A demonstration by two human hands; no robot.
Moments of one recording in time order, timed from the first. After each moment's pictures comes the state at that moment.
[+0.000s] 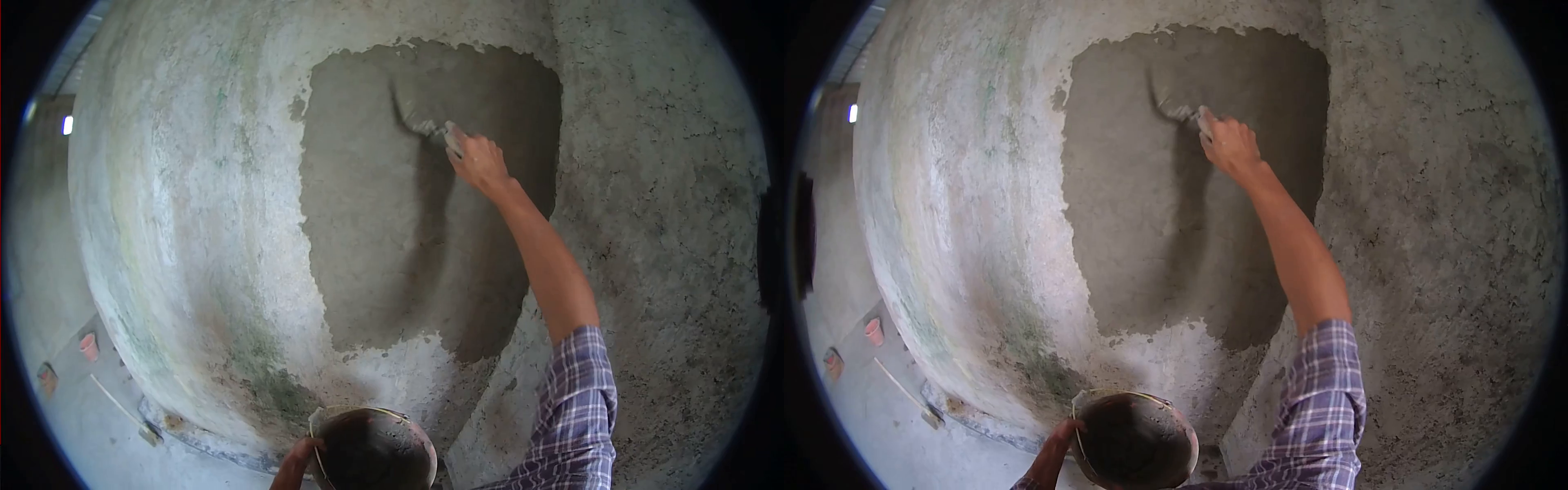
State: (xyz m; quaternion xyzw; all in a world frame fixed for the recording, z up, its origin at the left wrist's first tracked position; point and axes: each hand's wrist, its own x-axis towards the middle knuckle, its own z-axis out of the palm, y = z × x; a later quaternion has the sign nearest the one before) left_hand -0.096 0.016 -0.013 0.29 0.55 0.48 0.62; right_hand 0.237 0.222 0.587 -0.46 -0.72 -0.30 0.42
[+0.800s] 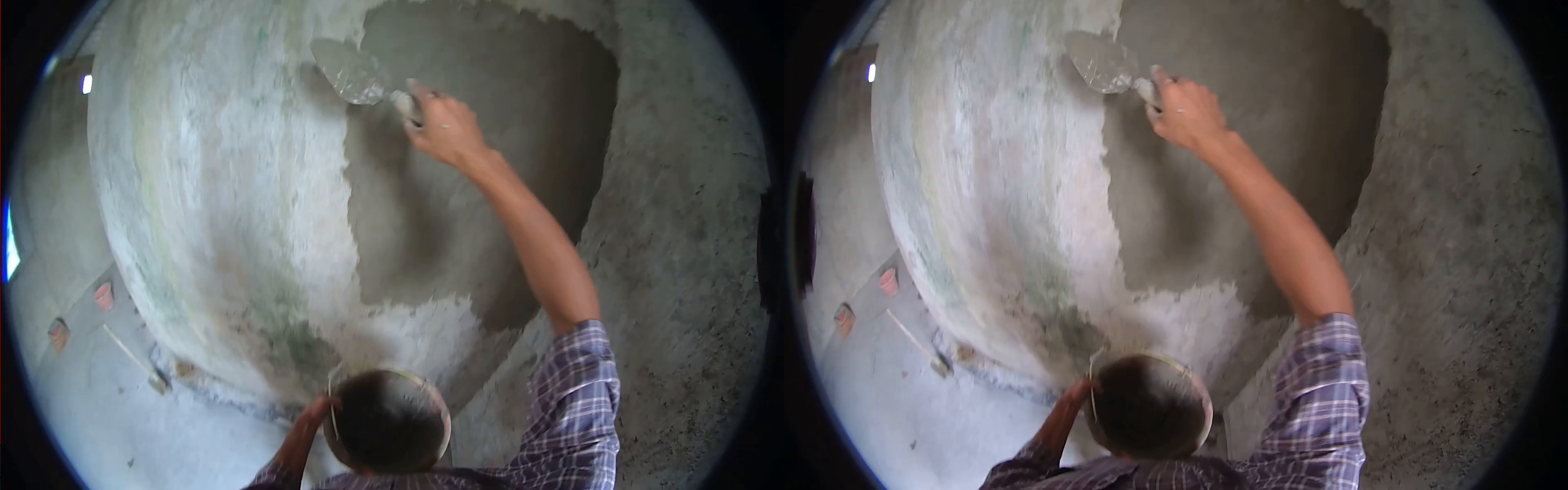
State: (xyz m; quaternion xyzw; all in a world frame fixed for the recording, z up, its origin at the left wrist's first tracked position) left_hand -0.099 0.011 -0.019 0.42 0.55 0.47 0.55; right_hand 0.110 0.172 0.546 -0.25 -0.82 -0.28 0.44
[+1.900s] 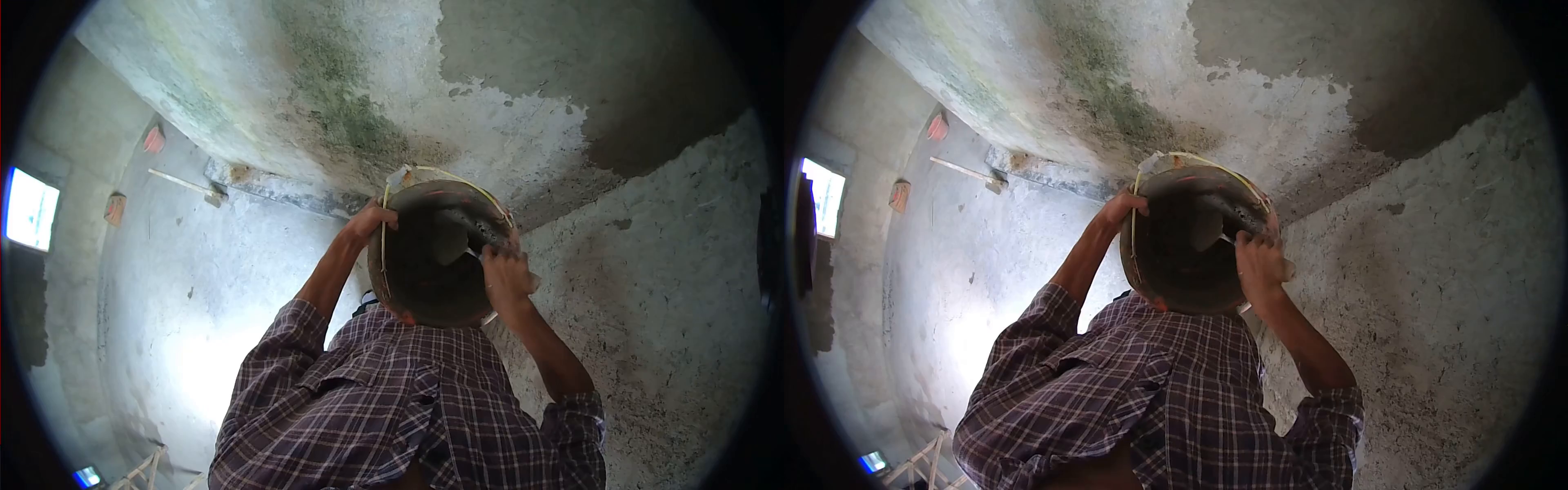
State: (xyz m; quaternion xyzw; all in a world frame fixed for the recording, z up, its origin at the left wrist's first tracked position) left_hand -0.071 -0.017 0.036 0.29 0.51 0.50 0.63; right_hand 0.225 0.005 0.086 -0.41 -0.89 -0.11 -0.15
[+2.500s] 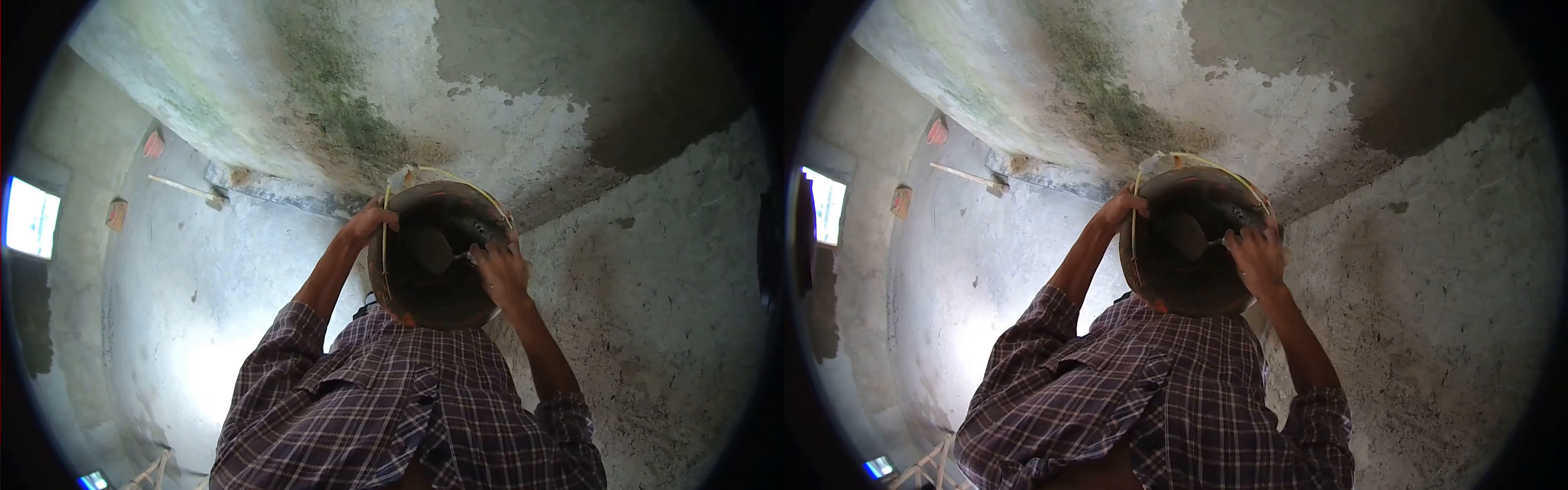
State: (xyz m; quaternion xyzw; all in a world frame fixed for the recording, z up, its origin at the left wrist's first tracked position) left_hand -0.075 -0.006 0.039 0.32 0.49 0.49 0.65; right_hand 0.233 0.025 0.055 -0.31 -0.94 -0.06 0.08
